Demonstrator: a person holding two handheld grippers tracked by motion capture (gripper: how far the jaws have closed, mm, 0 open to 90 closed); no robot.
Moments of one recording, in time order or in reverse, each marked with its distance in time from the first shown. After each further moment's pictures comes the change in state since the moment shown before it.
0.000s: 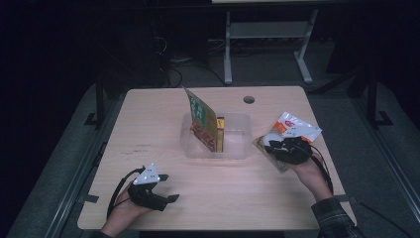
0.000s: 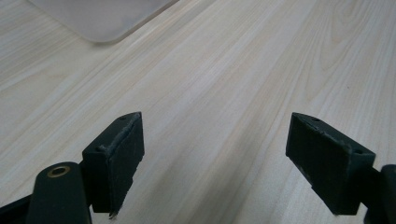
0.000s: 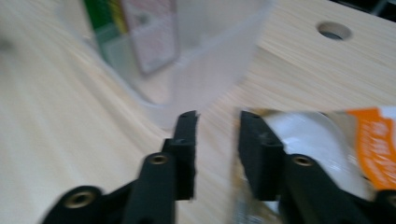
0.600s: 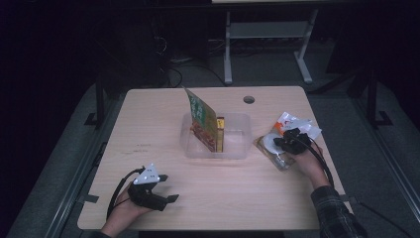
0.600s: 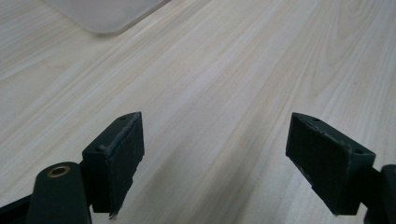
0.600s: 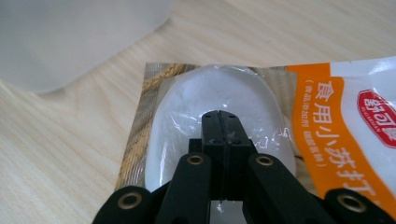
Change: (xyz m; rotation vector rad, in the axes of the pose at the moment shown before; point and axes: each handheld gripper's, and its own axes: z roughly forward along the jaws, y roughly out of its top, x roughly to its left) left arm 0.002 -0.003 0.002 0.010 0.005 -0.011; right arm -0.047 -0.012 0.045 0.148 -0.092 -0.042
